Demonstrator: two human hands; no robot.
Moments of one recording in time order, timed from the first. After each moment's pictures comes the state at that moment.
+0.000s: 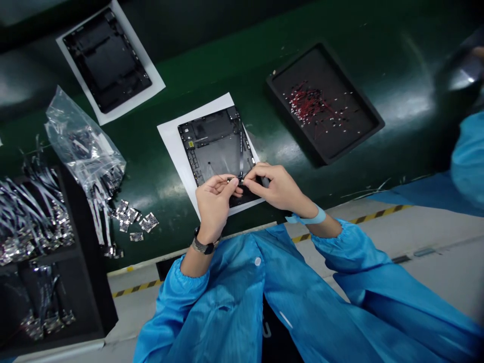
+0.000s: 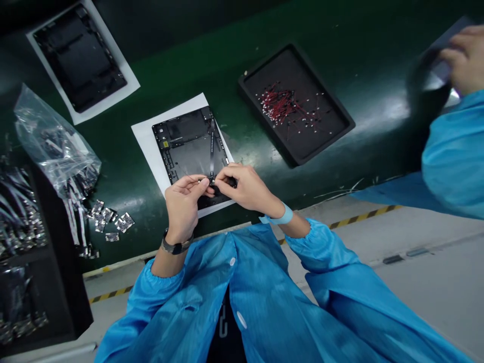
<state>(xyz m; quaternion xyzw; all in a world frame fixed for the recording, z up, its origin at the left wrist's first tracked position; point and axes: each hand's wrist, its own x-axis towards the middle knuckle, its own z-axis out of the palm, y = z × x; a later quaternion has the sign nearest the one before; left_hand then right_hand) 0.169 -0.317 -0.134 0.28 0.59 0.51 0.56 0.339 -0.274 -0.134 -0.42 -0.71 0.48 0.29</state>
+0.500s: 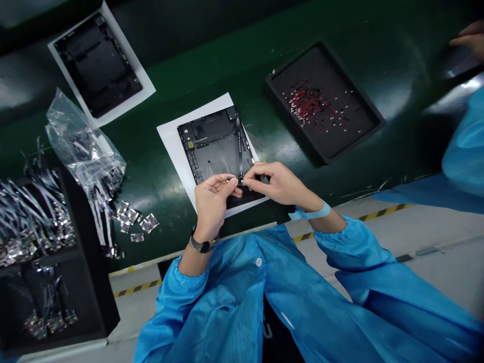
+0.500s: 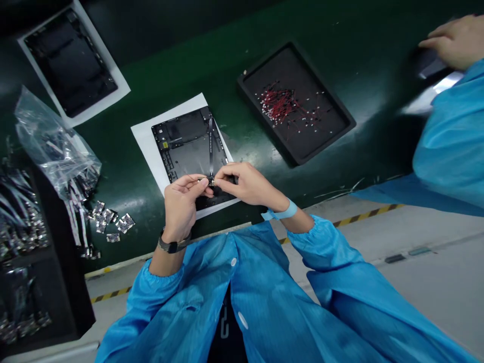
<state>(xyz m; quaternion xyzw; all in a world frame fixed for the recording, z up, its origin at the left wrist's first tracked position) 0.165 -0.312 -0.132 0.26 0.58 0.49 0.59 0.344 -0.261 -0.132 -0.38 -0.71 0.53 0.25</state>
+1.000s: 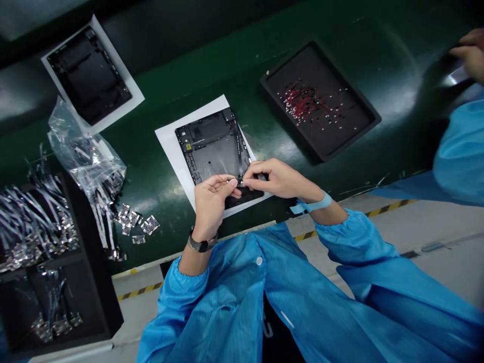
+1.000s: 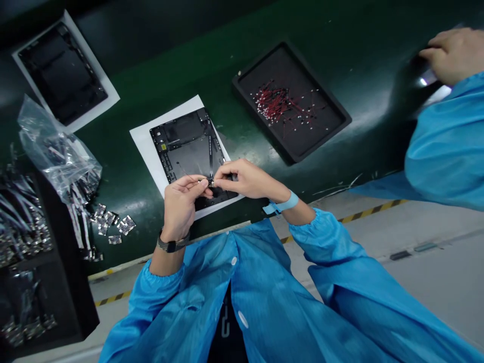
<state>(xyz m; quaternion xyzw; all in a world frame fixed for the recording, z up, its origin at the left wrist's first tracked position) 0.163 -0.310 -0.133 0.28 0.57 0.48 0.61 0.353 -0.250 -0.132 -0.34 -0.72 0.56 0.21</state>
